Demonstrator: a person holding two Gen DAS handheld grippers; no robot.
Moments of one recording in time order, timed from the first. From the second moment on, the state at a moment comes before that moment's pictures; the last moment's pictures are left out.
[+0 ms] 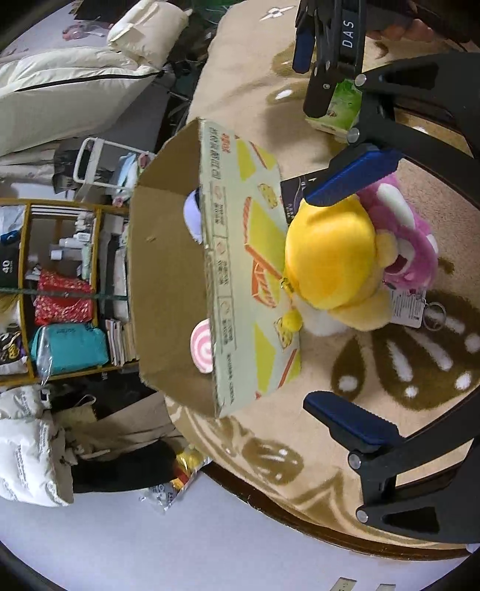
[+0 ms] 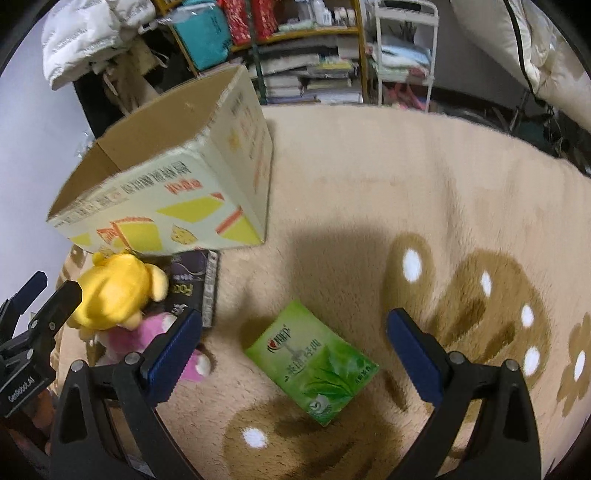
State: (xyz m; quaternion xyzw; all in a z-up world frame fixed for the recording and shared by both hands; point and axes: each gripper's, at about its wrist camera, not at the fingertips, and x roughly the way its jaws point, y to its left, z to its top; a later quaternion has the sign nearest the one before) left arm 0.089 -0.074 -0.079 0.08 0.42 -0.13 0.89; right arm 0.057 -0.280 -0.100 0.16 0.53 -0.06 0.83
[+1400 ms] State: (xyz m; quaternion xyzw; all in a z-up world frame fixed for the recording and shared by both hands) left arm 0.084 -0.087 -0.101 0.07 0.49 -0.17 0.86; right arm 0.074 -0.239 -0.140 0.13 0.58 -0.03 0.81
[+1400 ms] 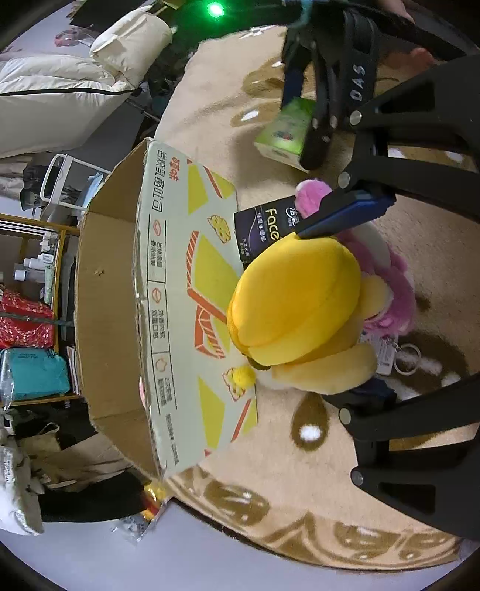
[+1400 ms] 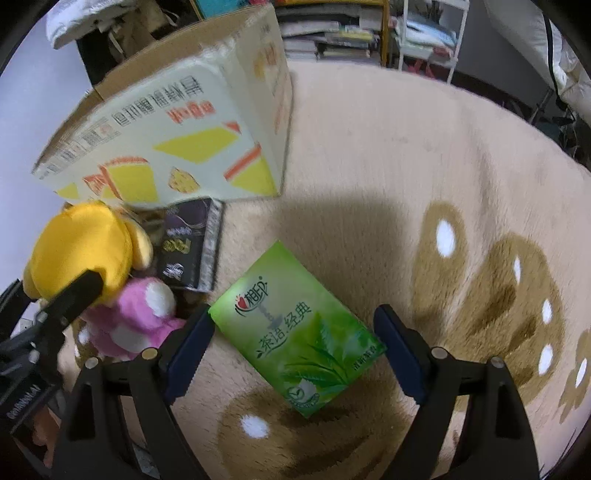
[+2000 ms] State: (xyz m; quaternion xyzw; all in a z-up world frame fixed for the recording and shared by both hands) left arm 0.074 -0.065 -0.077 0.08 0.43 -0.10 0.89; right arm 0.061 -0.255 -0.101 0.12 0.52 -0.01 0.85
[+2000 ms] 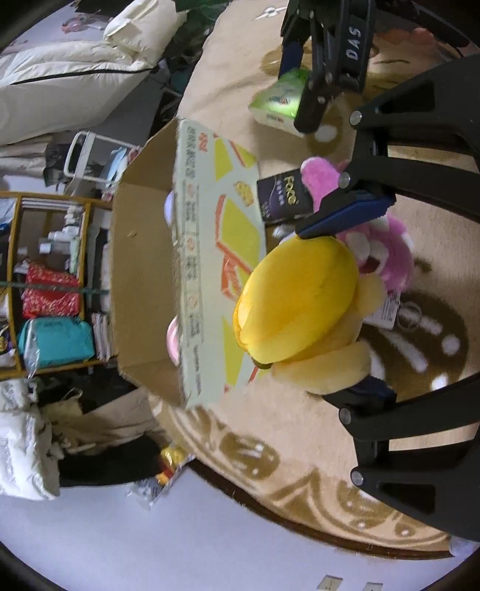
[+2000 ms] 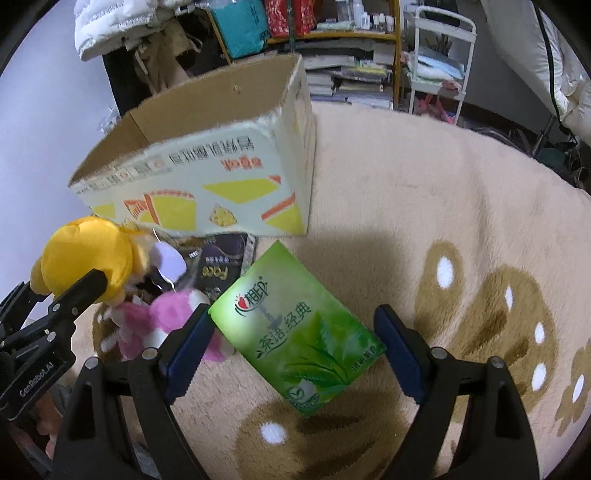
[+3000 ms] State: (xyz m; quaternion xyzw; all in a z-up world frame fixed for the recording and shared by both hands) left arm 0.069 -0.034 0.013 0.06 0.24 -0.05 0.97; right arm 0.066 -0.237 0.008 0.08 0.31 0.04 0.95
